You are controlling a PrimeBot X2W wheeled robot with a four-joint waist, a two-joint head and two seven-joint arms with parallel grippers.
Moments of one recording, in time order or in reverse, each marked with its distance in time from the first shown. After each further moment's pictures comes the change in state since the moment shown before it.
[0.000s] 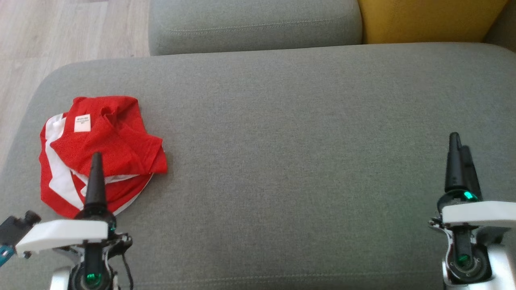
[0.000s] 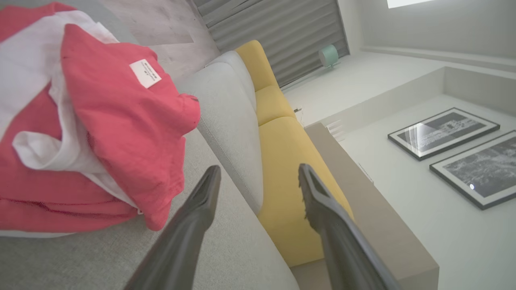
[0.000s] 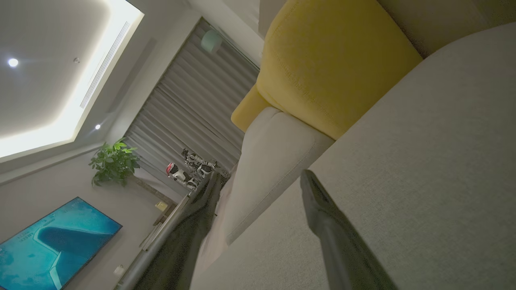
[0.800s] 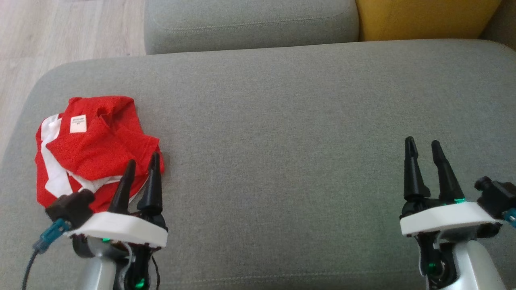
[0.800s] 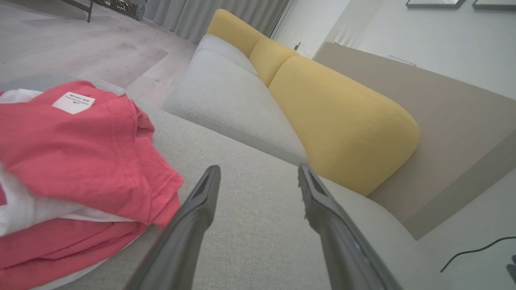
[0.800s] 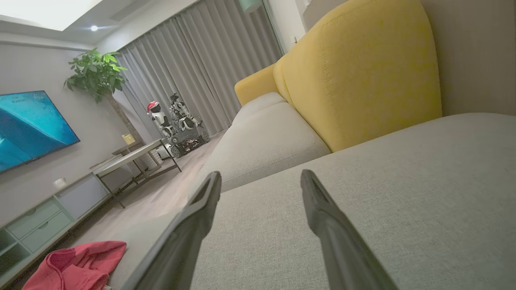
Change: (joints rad) left arm 0.000 0.030 -0.200 -0.035 0.582 0.060 -0.068; right arm 0.000 -0.002 0.114 0.006 -0.477 0.000 -0.072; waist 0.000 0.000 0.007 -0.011
